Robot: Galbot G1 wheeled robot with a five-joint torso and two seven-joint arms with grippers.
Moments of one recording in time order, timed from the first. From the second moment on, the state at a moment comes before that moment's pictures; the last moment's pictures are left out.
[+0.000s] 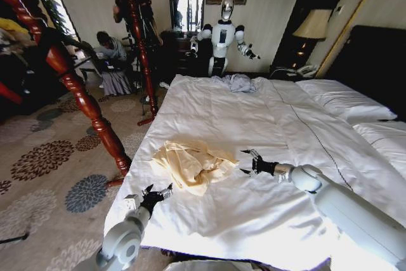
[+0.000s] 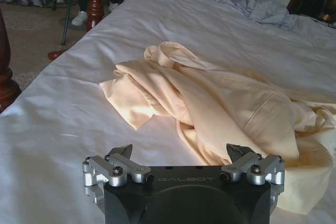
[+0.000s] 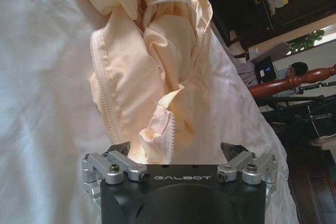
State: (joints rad) left arm 1.52 -0.94 -0.24 -2.22 -0.85 0.33 -0.50; right arm -0.89 0.56 0.07 1.58 -0.33 0.41 -0.41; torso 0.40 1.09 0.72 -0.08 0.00
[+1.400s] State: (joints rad) left arm 1.42 -0.91 -0.22 -2.23 -0.96 0.35 -0.54; right arm -0.96 0.52 0.12 1.60 -0.31 0.44 -0.39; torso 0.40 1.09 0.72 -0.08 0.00
